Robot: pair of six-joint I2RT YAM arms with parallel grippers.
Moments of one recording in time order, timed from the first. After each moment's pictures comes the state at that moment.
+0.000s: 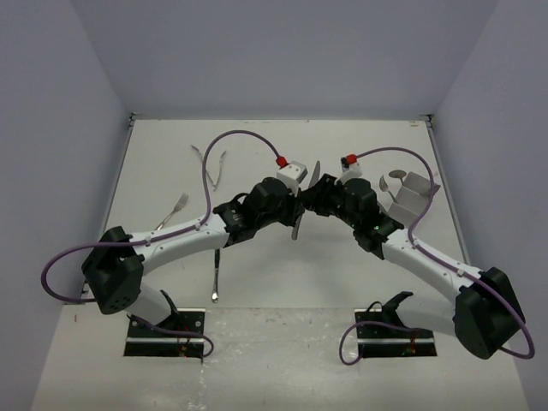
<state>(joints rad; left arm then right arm) -0.94 1.51 1.05 -0.04 -0.11 -0.38 0.58 1.18 0.68 0.18 -0.06 0.79</state>
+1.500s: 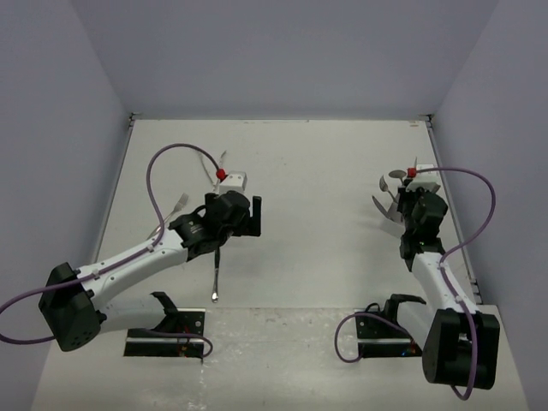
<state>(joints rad) -0.84 1.18 0.86 -0.45 -0.44 -0.56 -0.12 0.98 0.40 0.41 0.03 -0.16</state>
